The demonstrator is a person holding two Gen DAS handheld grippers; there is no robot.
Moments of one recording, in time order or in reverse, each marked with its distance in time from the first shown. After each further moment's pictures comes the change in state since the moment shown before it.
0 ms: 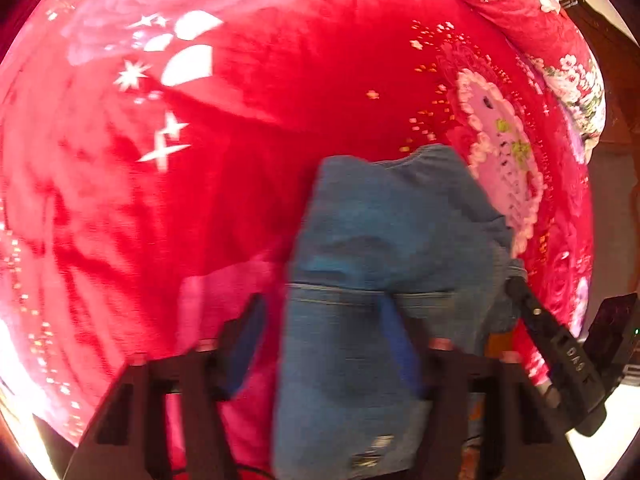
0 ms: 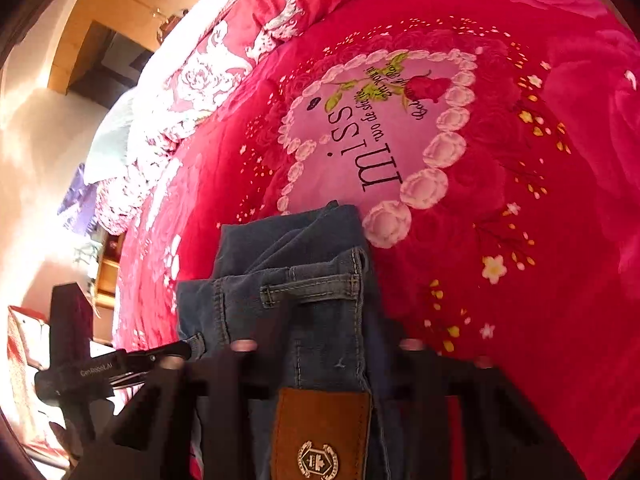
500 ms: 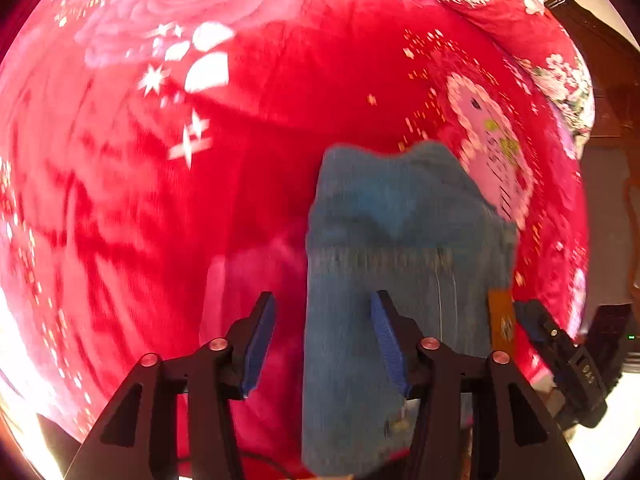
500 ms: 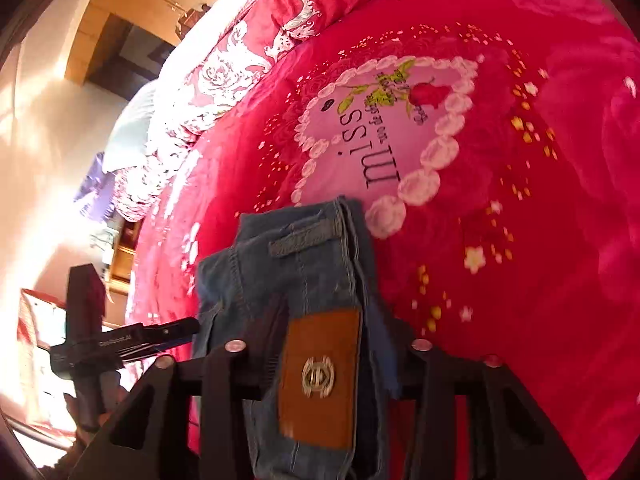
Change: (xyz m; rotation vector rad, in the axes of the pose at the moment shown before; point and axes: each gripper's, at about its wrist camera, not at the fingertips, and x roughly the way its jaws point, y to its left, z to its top) left arm -0.024 0.018 -0.035 0.035 -0.022 -0.009; right arm -0.033 -0.026 -0.021 0.012 0.017 0.114
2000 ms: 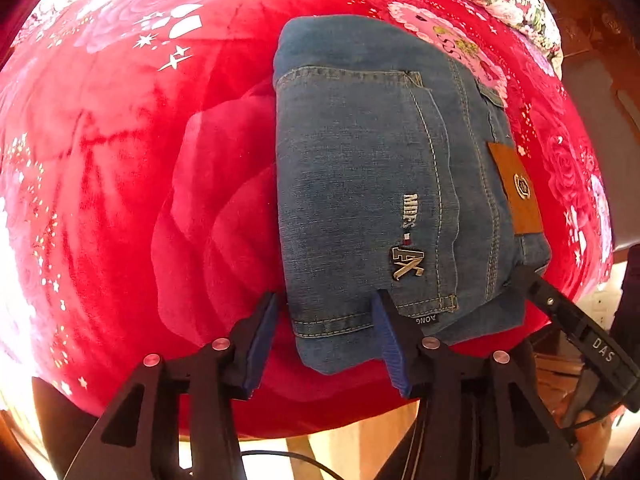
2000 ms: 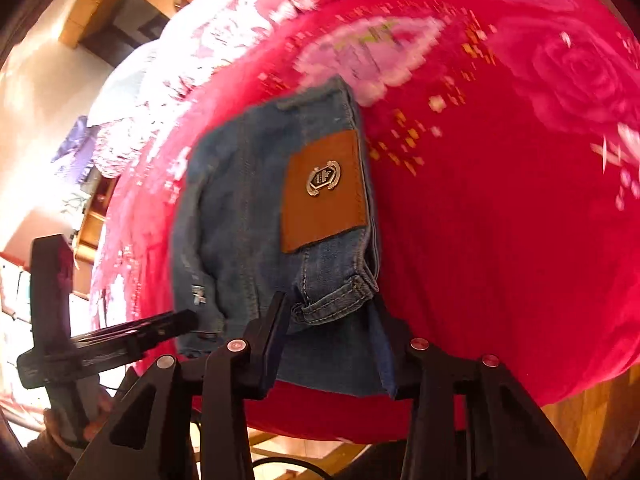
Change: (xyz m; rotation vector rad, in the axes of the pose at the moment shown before) left arm -0.004 -0.016 -0.112 0.217 -0.046 0.109; right arm -0.014 0.024 -0.109 -0.077 0.023 -0.176
